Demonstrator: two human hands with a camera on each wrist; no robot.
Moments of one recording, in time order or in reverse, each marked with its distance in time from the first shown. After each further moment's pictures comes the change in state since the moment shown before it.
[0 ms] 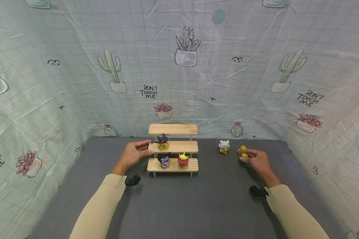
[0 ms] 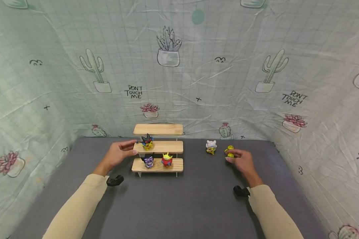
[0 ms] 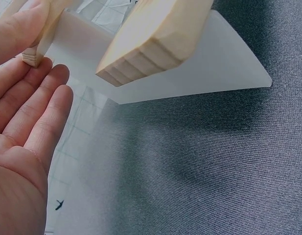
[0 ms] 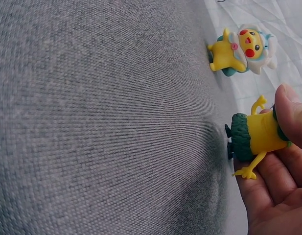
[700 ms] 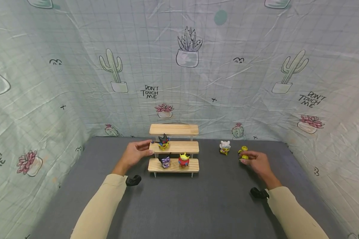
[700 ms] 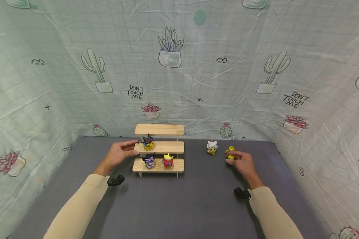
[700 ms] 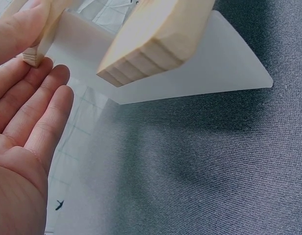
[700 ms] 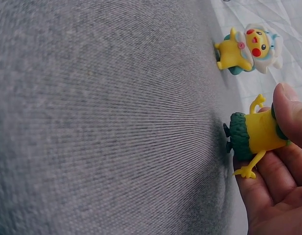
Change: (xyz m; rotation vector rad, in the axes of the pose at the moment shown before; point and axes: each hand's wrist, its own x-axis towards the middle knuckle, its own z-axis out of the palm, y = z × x) left_hand -0.001 0.002 0.001 0.002 0.008 -0.003; right_hand -0.003 0.002 0.003 -0.034 -0.014 -0.024
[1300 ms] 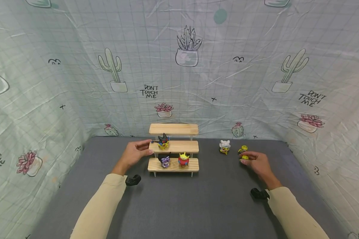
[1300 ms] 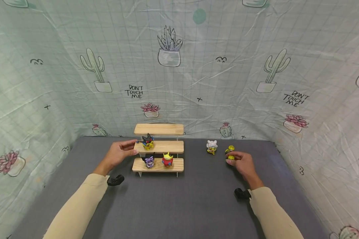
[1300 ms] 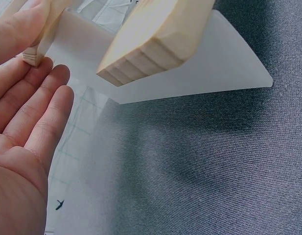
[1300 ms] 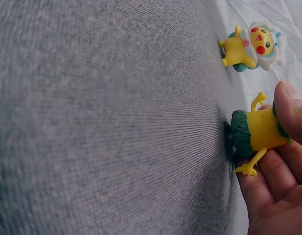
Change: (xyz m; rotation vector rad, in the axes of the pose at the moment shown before) left_hand -0.001 0.001 -0.001 0.005 -0.004 0.007; right_hand -0.004 0.004 0.000 -0.020 -0.006 -0.005
